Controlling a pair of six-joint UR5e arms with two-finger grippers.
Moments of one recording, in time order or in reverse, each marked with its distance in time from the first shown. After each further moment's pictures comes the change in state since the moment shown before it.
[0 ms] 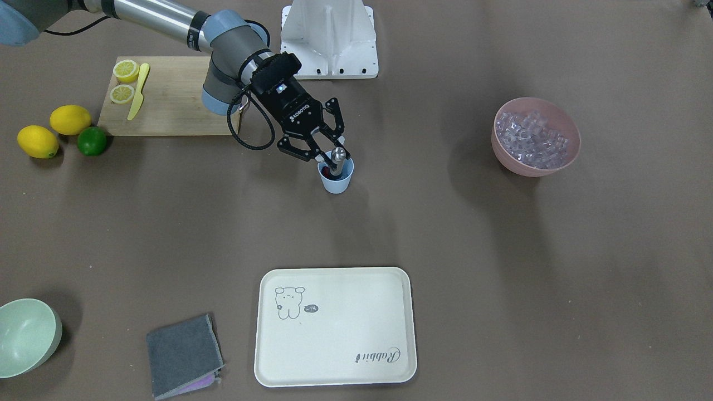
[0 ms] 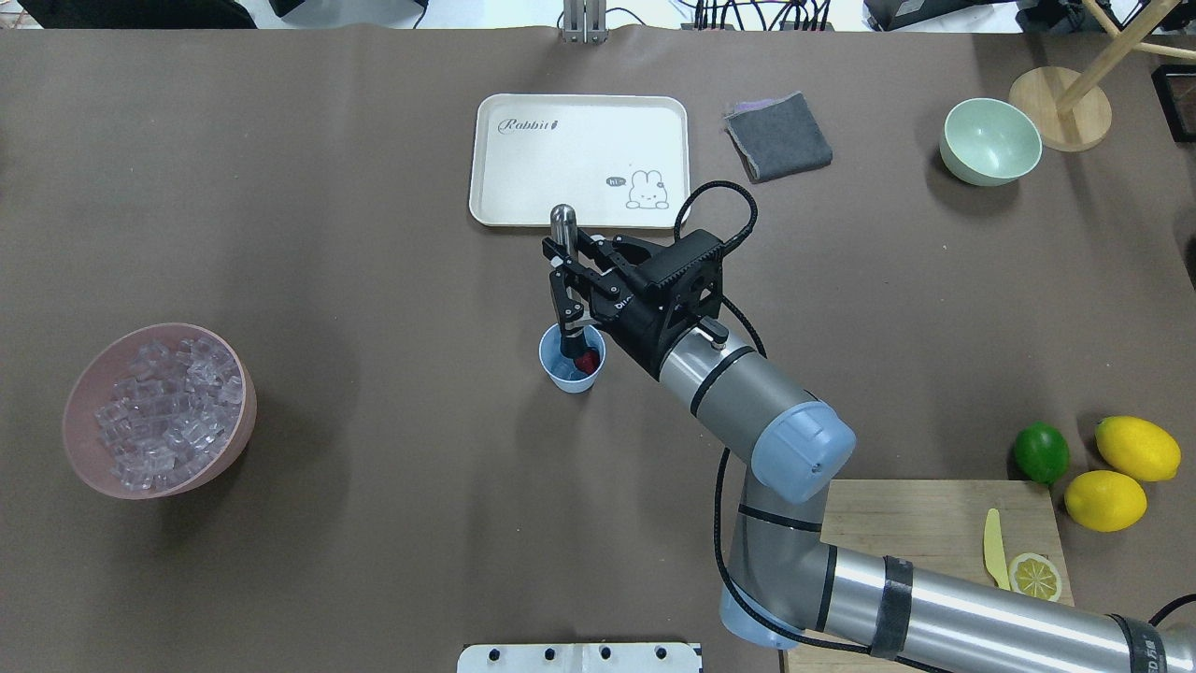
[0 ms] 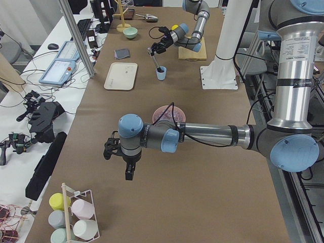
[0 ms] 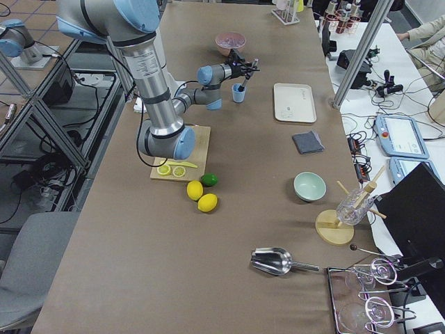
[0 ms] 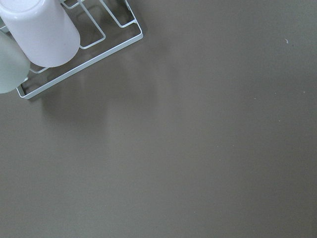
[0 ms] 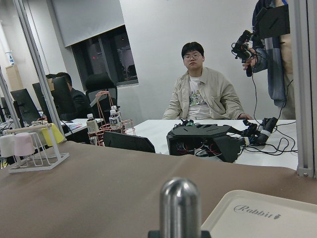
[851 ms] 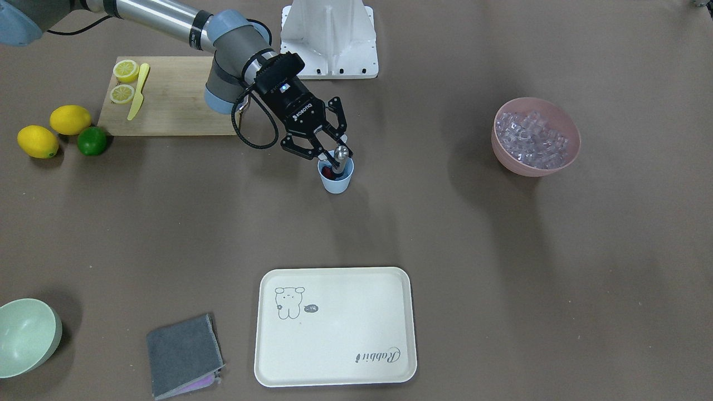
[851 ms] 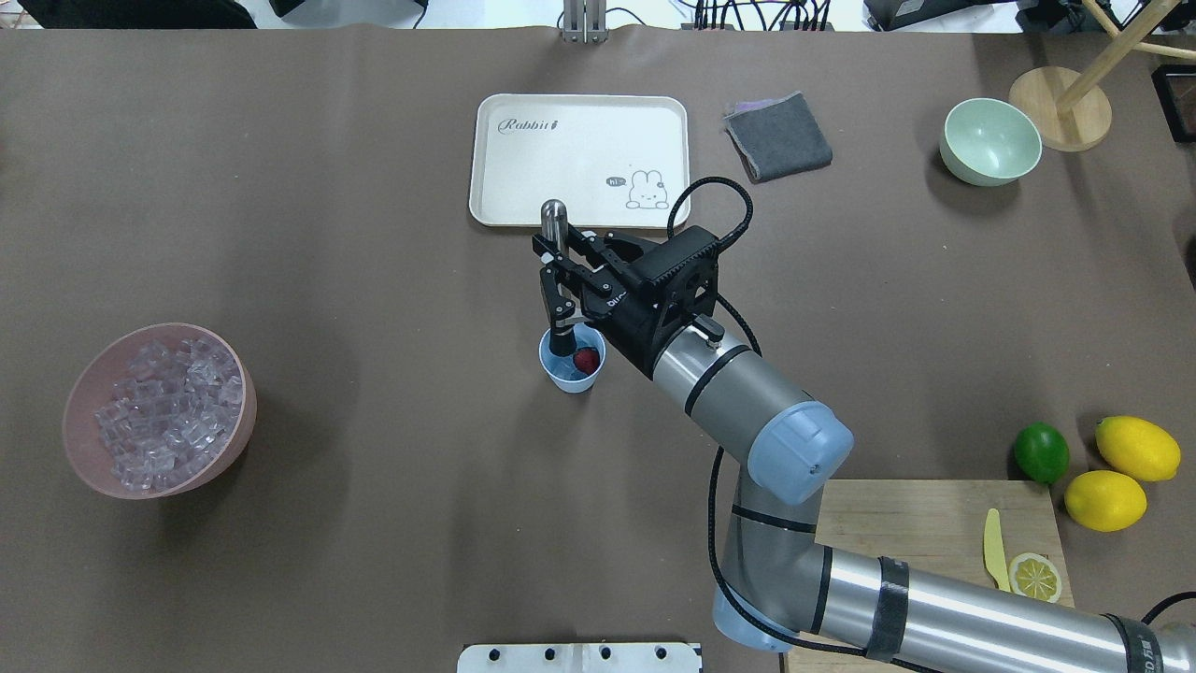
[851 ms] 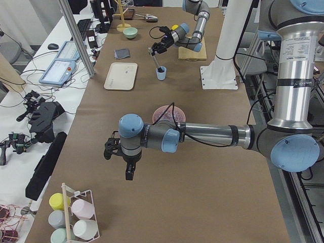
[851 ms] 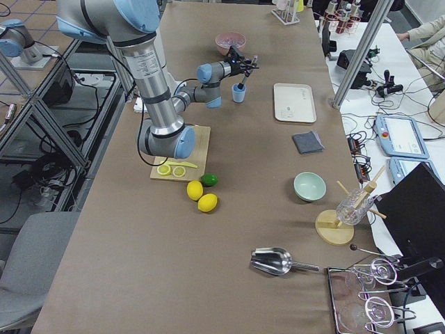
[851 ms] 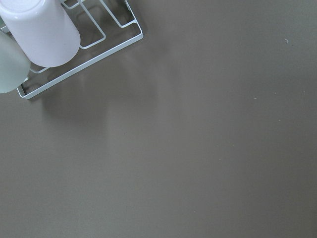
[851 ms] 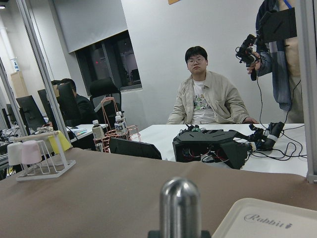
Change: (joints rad) left arm 0.000 0.002 -0.002 0.000 0.000 0.000; right arm 0.006 0.014 0.036 -0.003 -0.001 -0.001
